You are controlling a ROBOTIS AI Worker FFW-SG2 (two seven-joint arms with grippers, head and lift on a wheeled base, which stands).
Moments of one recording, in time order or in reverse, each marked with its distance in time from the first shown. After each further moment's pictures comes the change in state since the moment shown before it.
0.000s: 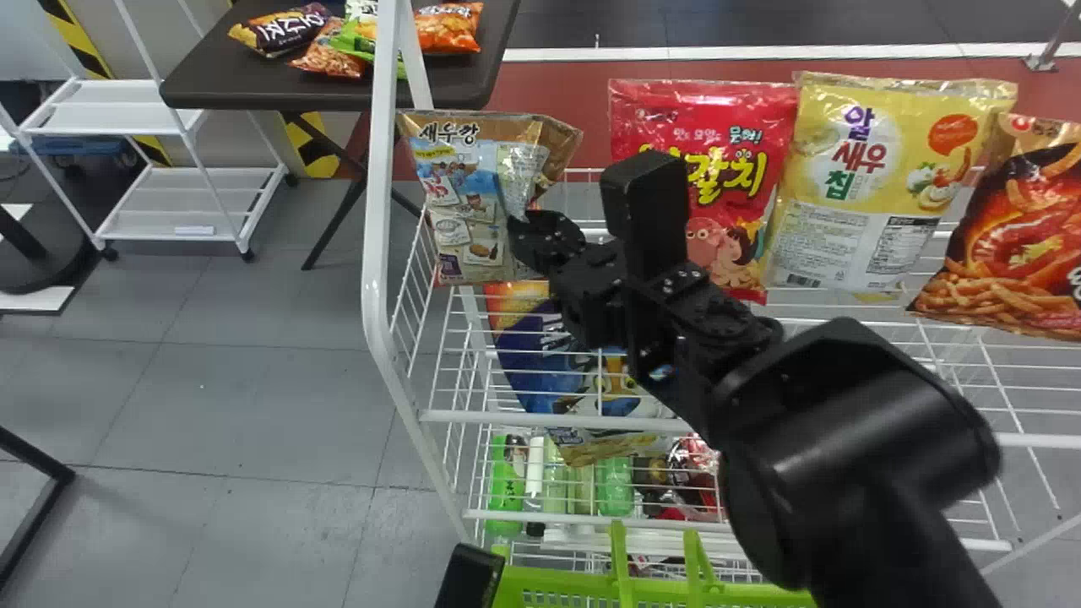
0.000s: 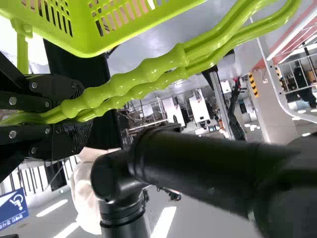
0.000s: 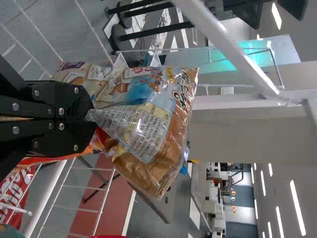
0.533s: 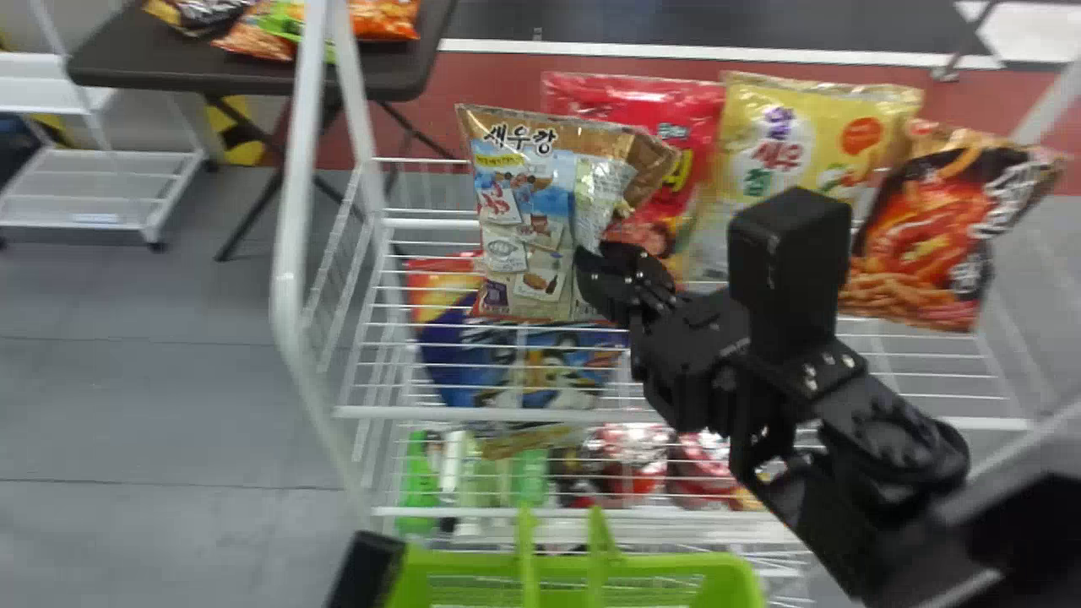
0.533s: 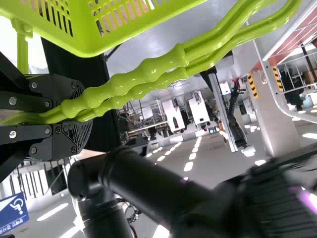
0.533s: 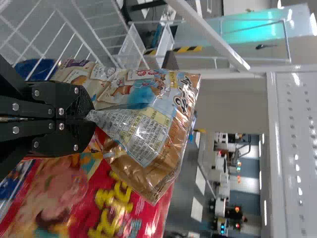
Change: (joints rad) left arm -0.018 0.000 0.002 -0.006 0.004 0.011 0.003; right arm 0.398 -0.199 -0.181 -0.636 0.053 0.266 -0.036
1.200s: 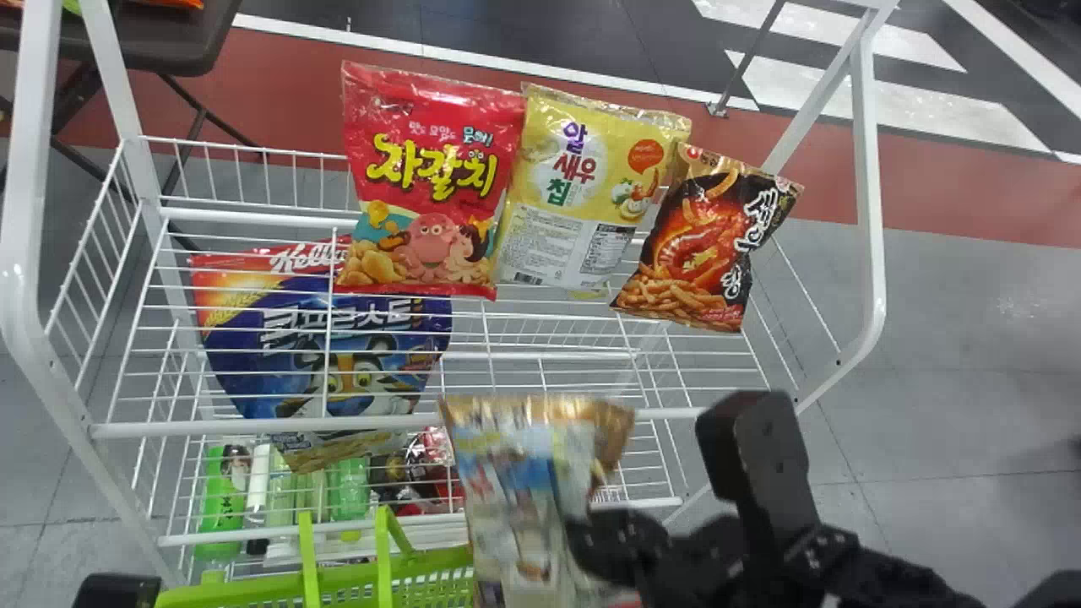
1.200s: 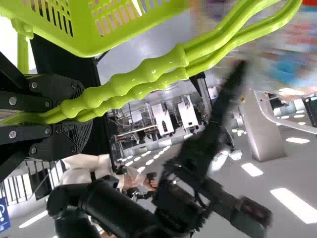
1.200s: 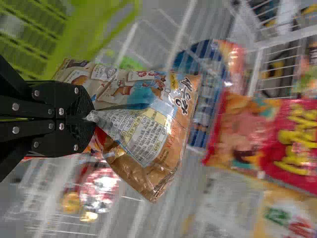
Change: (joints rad) left arm 0.030 -0.025 0.053 0.001 0.008 -0.021 0.012; right arm 0.298 -0.105 -0.337 -0.296 -0.200 0.665 0.091
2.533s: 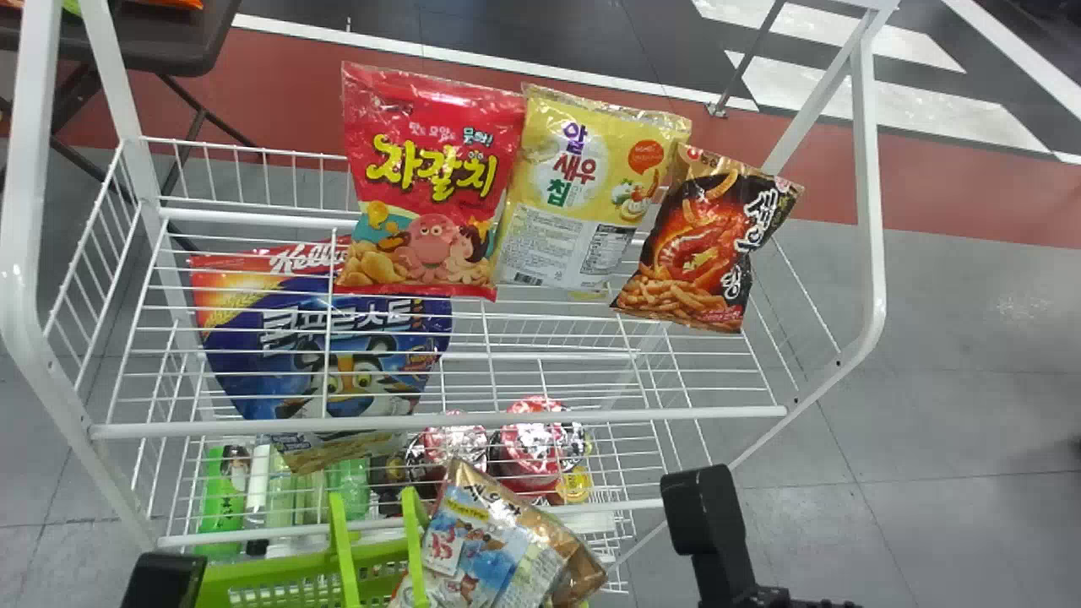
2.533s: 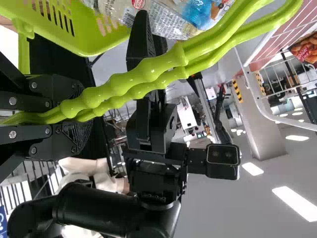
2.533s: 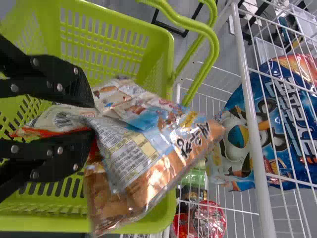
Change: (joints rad) left arm -0.029 -0.043 -0.054 0.016 -0.026 -0.016 0.042; right arm -0.003 0.195 -0.090 0.188 -0.189 0.047 0.146
